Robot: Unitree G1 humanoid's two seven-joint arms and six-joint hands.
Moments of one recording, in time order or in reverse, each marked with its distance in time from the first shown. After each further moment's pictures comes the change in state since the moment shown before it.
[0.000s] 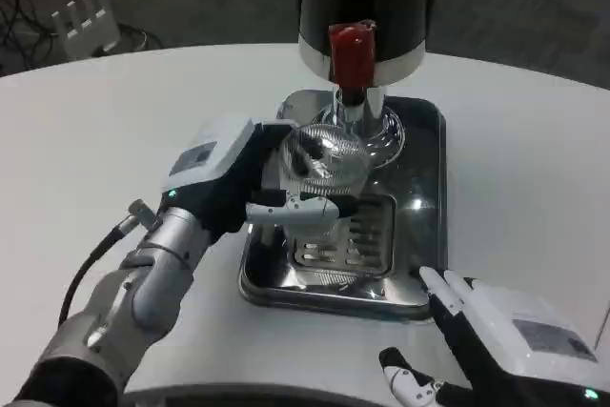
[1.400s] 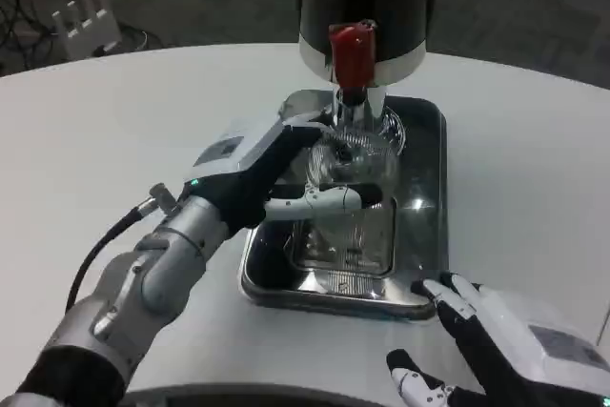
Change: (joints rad) left arm -0.007 0.008 -0.031 -0.103 -0.033 0.058 -0.154; right arm 0.035 0.002 -0.038 -0.035 0.079 0.000 0.001
